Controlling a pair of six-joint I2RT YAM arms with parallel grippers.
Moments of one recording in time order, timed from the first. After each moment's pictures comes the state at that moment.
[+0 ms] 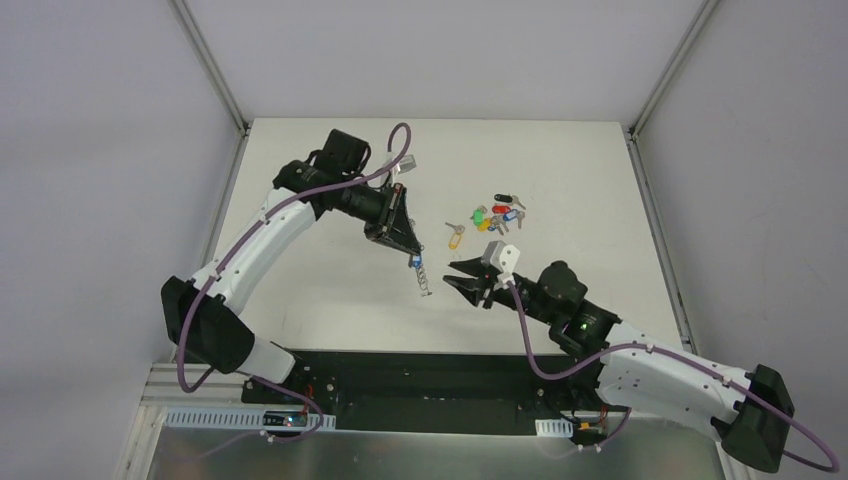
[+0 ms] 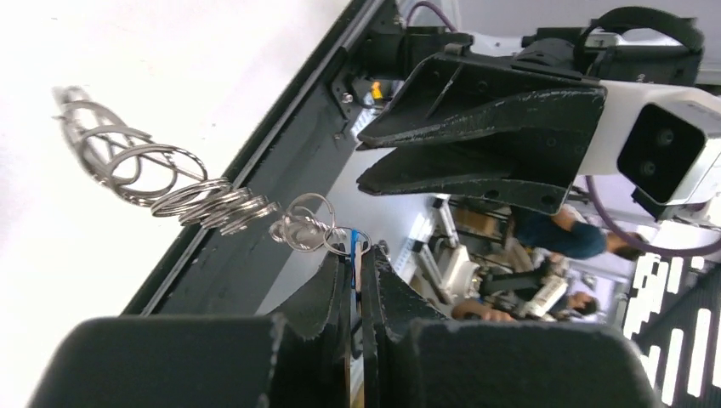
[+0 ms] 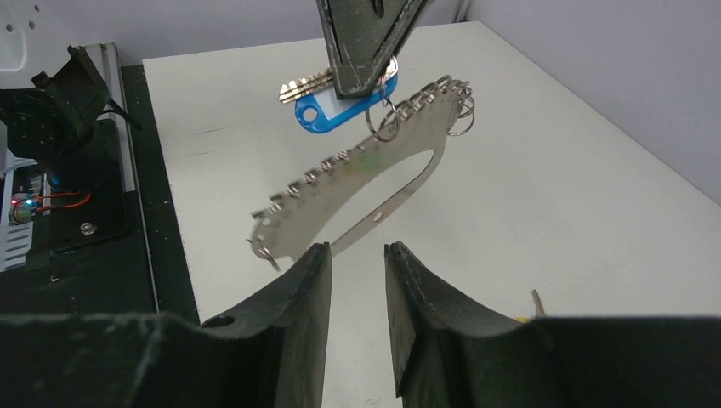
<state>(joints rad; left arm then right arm) -0.47 1.44 1.37 -0.83 0.98 -0.47 0.99 0.77 0.45 0.31 -0.16 -0.12</state>
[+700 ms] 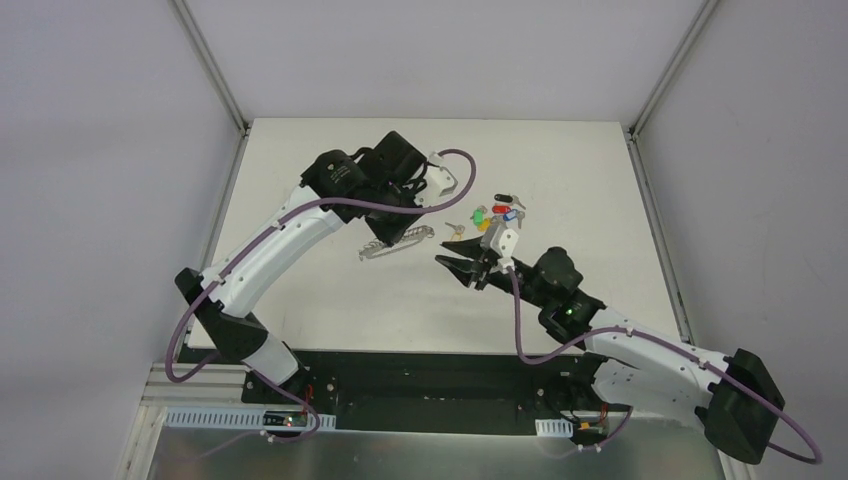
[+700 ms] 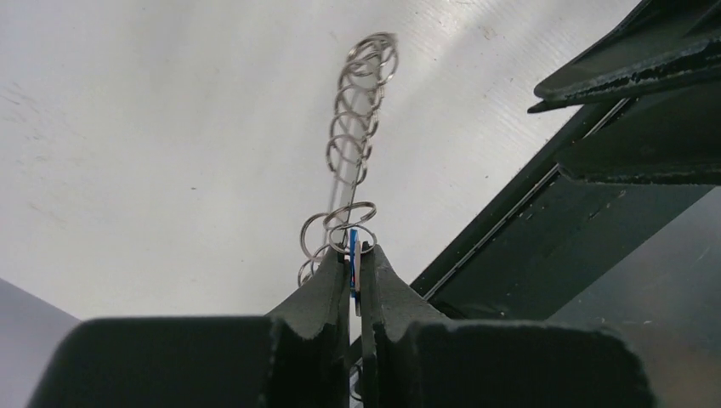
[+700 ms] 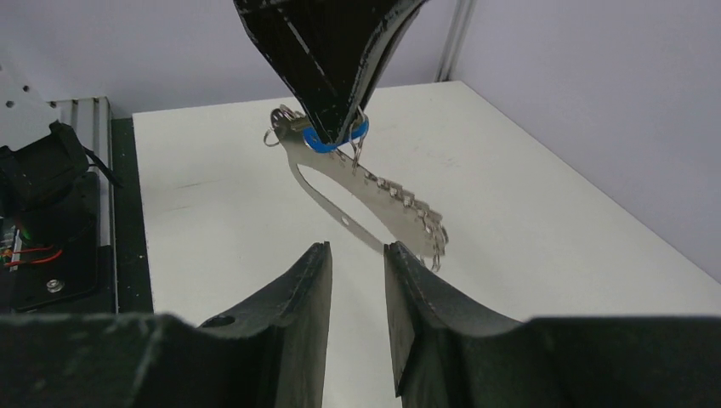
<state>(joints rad) -0.81 1.57 1.84 -1.33 -0.01 0.14 0.90 0.92 0.49 0.51 -0.24 -0.12</state>
